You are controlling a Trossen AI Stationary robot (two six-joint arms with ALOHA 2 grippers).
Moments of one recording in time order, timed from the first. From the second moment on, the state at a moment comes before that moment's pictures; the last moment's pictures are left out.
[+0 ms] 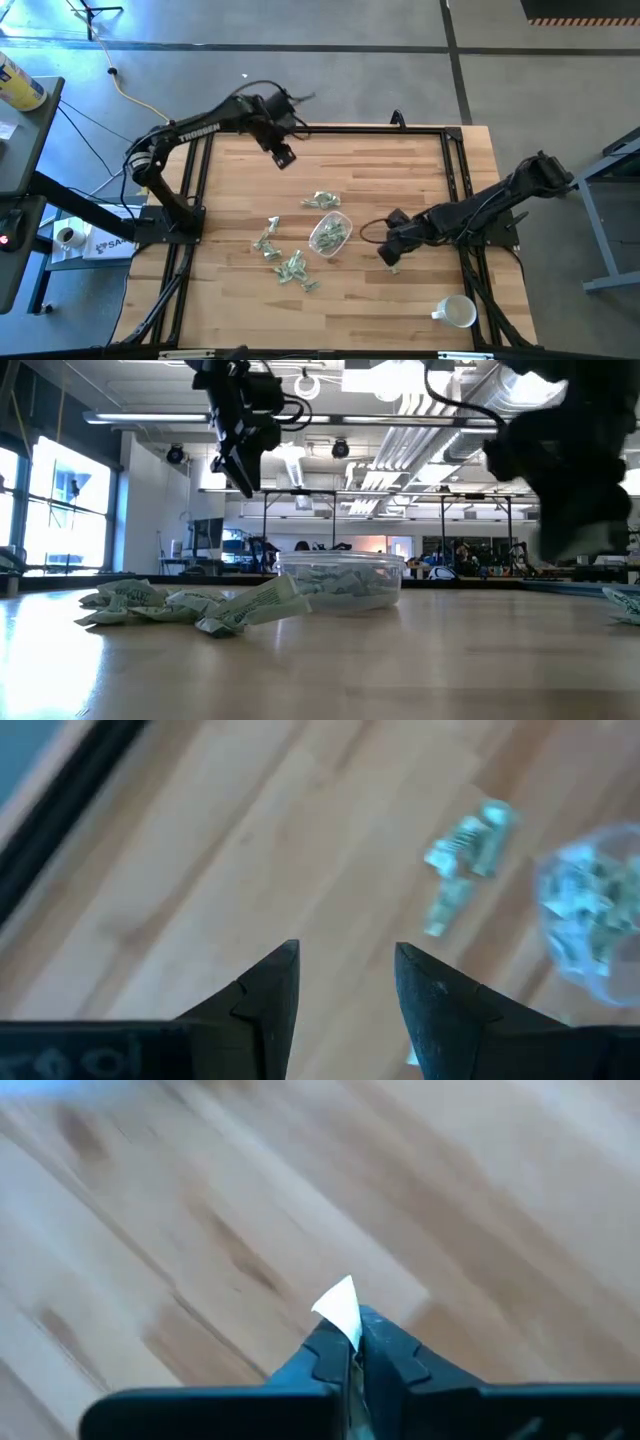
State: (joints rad) left arm 0.58 1.64 1.50 -1.08 0.13 -0.05; right arm 0.33 1.34 0.72 -0.59 0.14 1.22
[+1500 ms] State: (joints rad) left arm 0.42 1.64 1.25 -0.76 0.30 -0.23; right arm 0.31 1.63 1.11 -0.86 0.15 0.77
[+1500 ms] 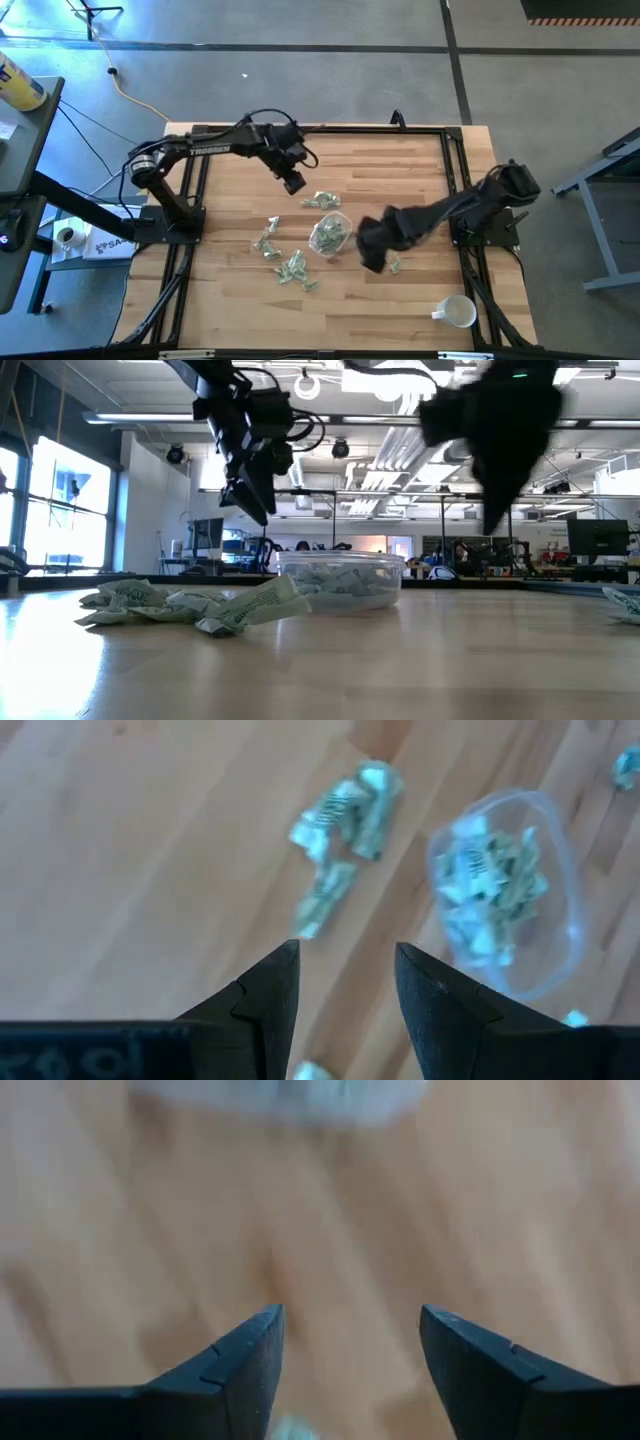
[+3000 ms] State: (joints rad) left arm 0.18 1.64 1.25 -0.77 0.23 -0.35; right arm 0.54 1.55 0.72 -0.54 0.06 1.54
